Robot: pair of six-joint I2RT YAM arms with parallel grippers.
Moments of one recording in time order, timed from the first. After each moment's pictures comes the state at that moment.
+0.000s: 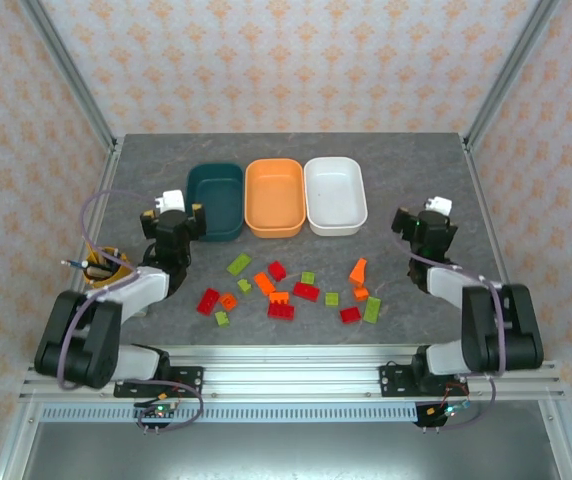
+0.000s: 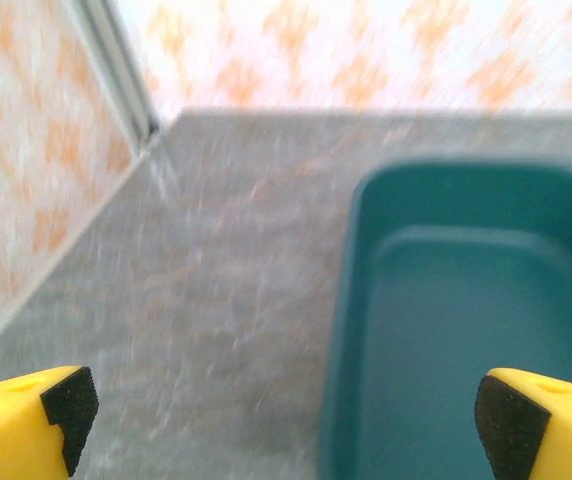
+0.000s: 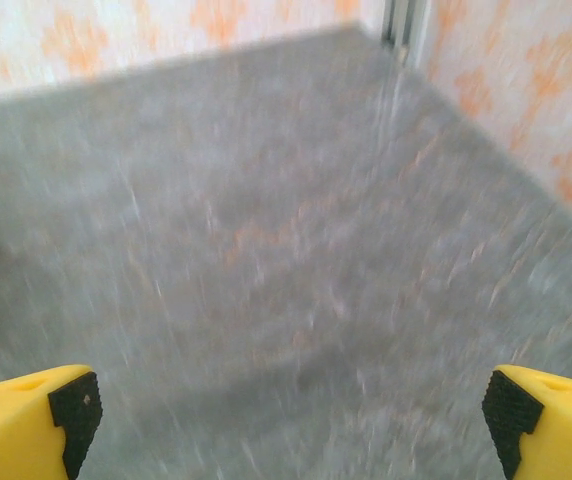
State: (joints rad) left arm -0.19 1.29 0.54 0.41 -0.52 -0.07; right arm 0.03 1.33 0.52 0.42 0.30 0.20
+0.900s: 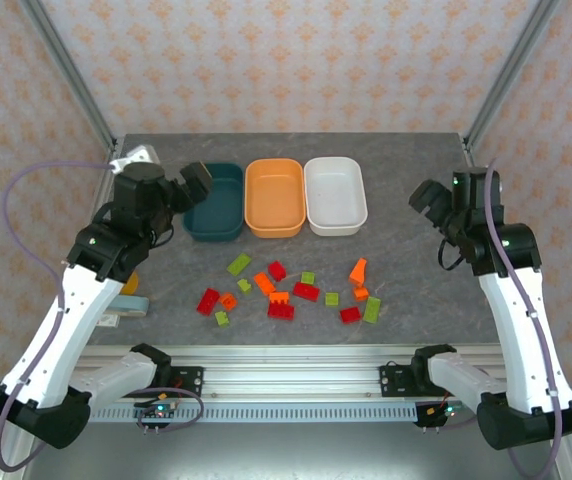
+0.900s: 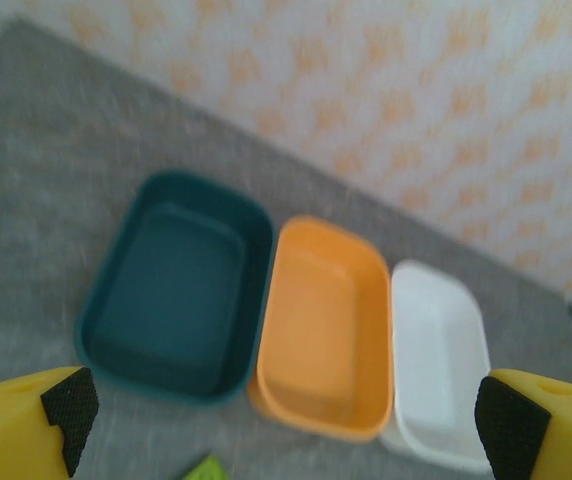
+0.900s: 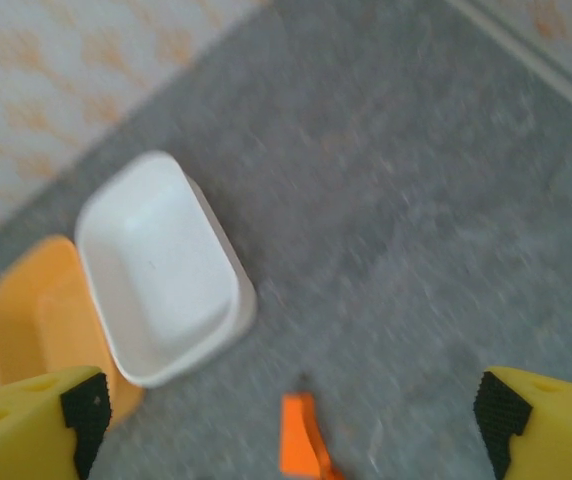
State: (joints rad) left arm -0.35 1.04 1.28 -0.79 -0.25 -0.71; right arm 0.15 1.03 1.36 -1.15 0.18 0.72
